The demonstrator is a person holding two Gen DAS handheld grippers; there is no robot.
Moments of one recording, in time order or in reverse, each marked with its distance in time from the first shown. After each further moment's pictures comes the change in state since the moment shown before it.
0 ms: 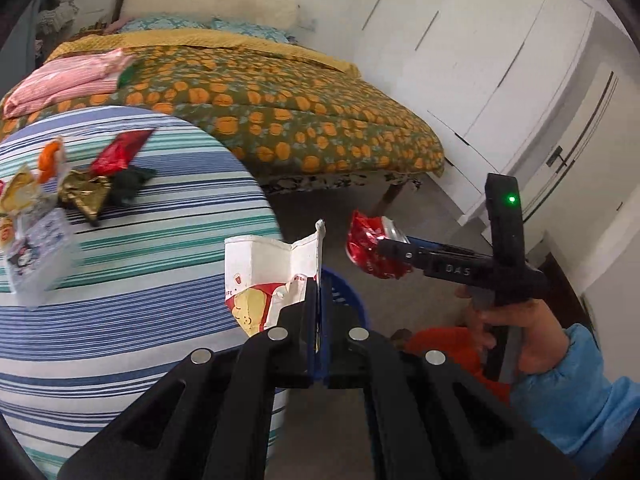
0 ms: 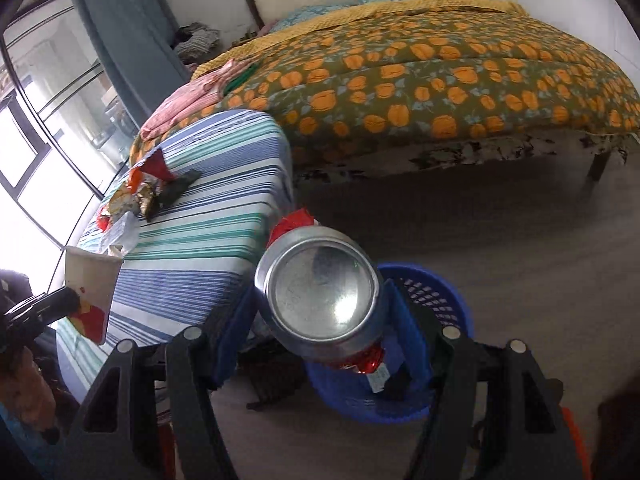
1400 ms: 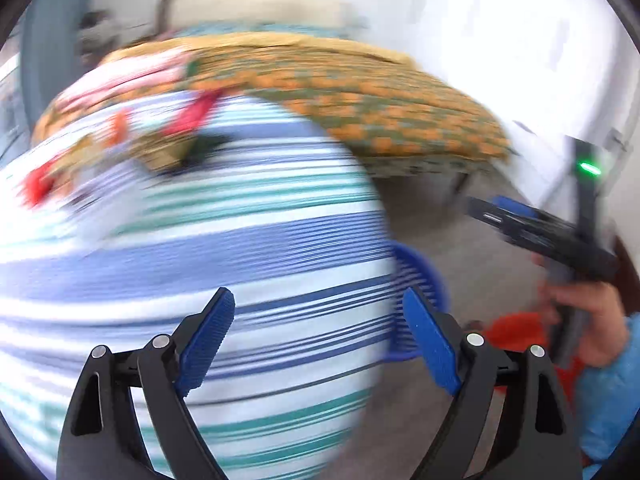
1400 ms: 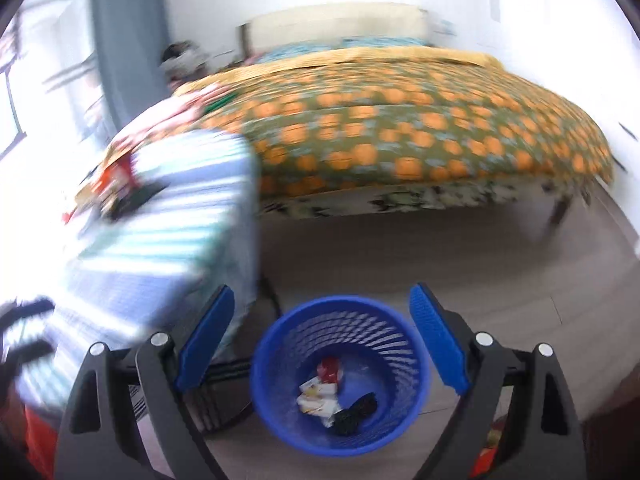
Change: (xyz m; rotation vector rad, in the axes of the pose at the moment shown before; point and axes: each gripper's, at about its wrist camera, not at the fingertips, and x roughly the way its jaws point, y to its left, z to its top) left arm -0.014 0.042 -0.065 -0.027 -0.019 0.338; right arm 0.002 0.023 -0.029 -0.144 -0.167 -0.132
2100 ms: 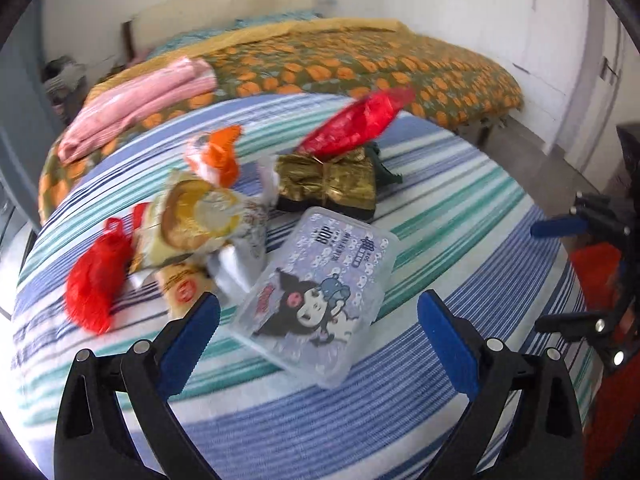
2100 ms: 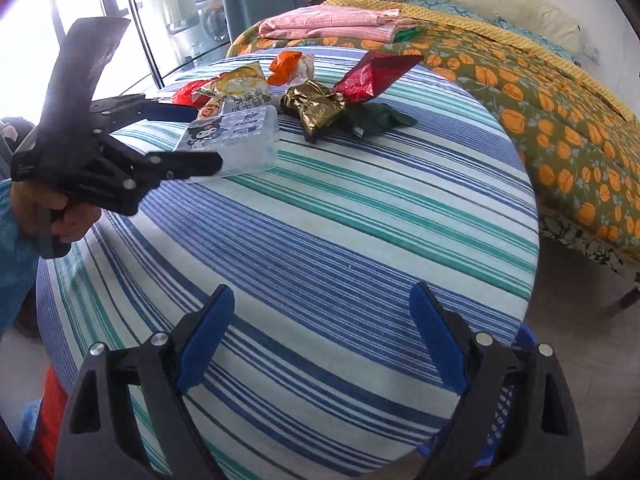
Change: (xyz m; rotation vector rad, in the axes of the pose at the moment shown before) left arm 0.048 0.162 0.087 0.323 0.083 -0.010; right arm 0.068 0.203 0.020 -0.322 0.252 0.233
